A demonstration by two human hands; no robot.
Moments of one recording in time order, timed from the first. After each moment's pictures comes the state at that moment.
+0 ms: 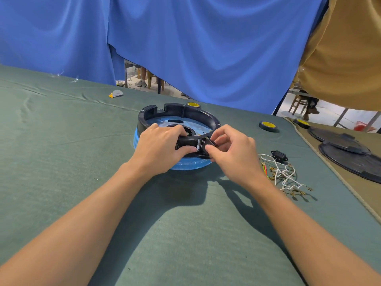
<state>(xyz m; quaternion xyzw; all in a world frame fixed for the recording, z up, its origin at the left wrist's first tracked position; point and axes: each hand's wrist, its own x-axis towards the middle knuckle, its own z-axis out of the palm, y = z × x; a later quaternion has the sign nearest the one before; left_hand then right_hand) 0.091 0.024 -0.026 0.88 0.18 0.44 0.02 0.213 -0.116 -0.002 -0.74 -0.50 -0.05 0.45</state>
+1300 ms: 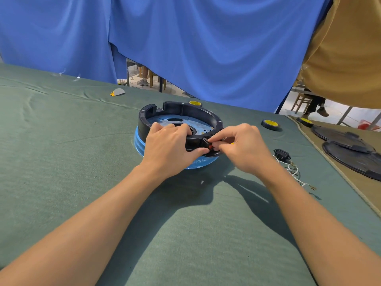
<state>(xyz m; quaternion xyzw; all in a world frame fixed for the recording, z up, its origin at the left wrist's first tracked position) 0.103 0.007 -0.031 0.85 0.24 0.47 0.00 0.230 -0.116 0.017 -0.75 -0.56 -0.04 0.36</state>
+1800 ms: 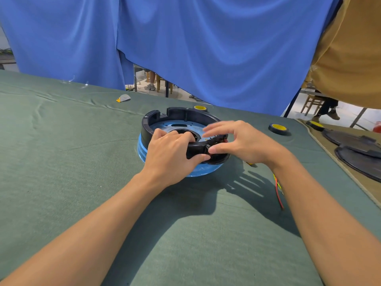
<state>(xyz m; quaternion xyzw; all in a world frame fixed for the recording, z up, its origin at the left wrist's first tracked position) 0.101 0.010 -0.031 0.86 0.23 0.45 0.02 0.257 -0.096 0.040 -0.71 -0.64 0.10 0.27</state>
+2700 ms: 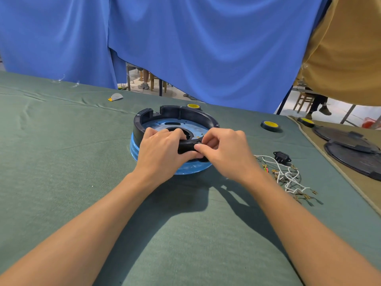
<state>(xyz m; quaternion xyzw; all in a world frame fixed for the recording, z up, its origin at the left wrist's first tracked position) 0.104 0.011 -0.029 0.86 0.25 0.45 0.04 0.225 -0.100 0.005 -0.75 -0.55 -0.05 0.37</state>
